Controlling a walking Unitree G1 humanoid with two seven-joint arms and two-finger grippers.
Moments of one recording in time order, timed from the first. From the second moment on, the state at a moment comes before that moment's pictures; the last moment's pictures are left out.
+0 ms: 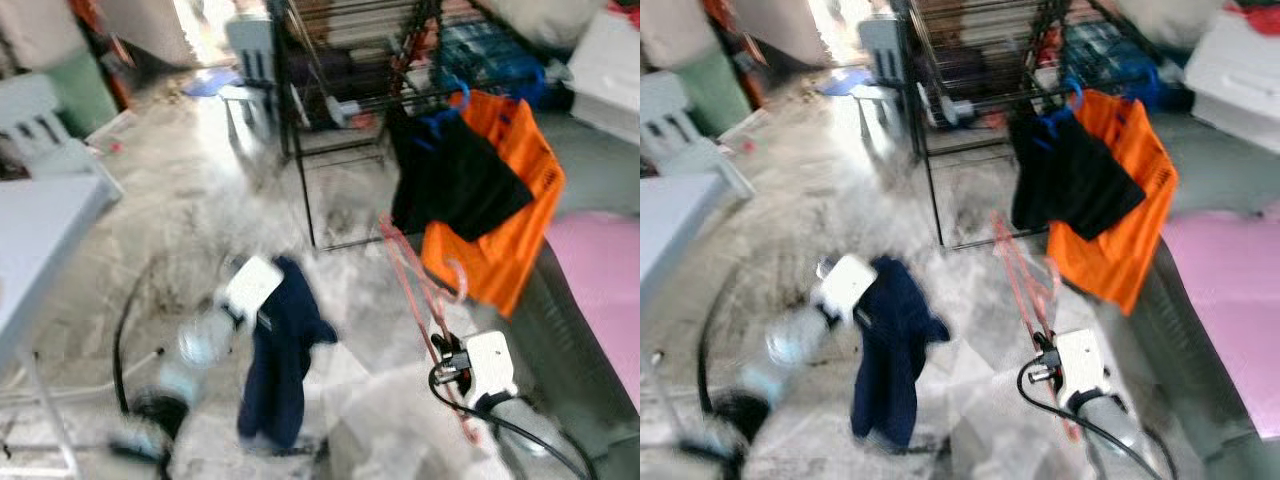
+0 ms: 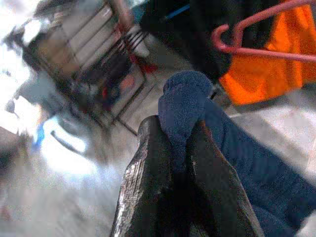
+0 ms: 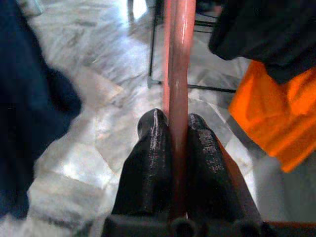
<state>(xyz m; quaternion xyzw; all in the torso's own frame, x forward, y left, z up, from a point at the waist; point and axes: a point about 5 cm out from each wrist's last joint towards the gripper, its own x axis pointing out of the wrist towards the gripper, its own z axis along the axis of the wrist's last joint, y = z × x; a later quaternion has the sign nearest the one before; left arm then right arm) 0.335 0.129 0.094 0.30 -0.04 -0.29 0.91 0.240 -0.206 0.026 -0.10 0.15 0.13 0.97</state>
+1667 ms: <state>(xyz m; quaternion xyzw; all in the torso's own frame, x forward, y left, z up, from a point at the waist) 0.364 0.143 0.135 0.54 -0.13 -0.31 0.77 0.212 -0.251 0.086 -0.16 0.25 0.36 0.89</state>
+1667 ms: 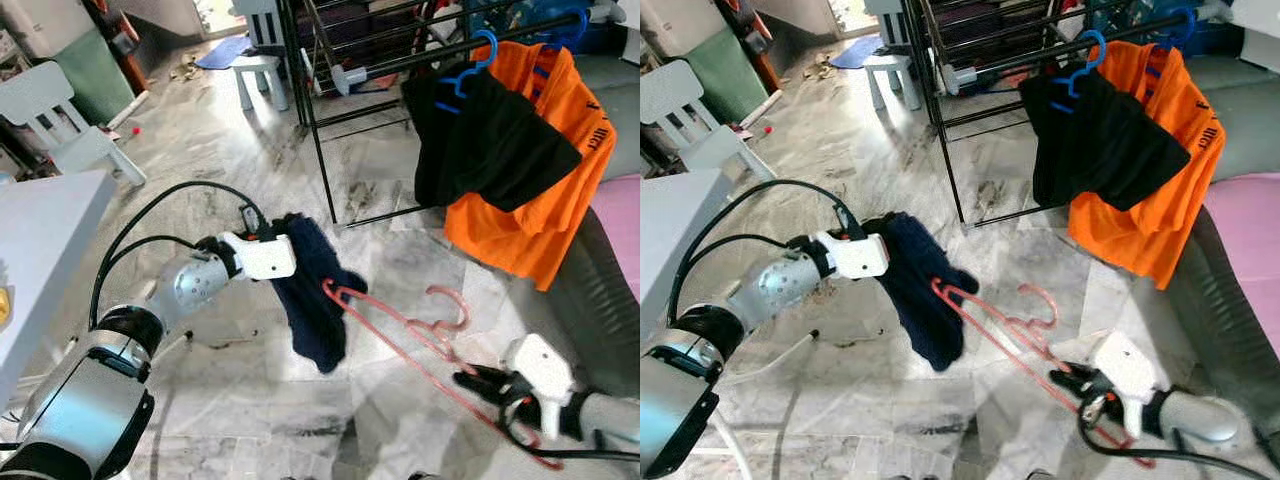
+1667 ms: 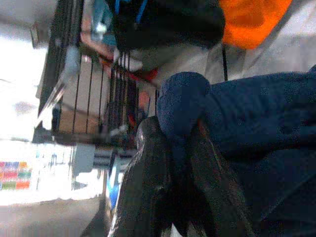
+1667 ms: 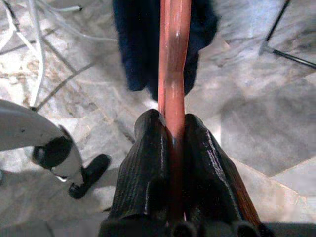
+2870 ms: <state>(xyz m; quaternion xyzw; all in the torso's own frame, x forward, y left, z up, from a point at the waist) 0.346 0.132 0.108 0.55 -0.13 -0.37 0.74 0.212 -0.251 0.107 -0.14 0.24 0.41 0.87</state>
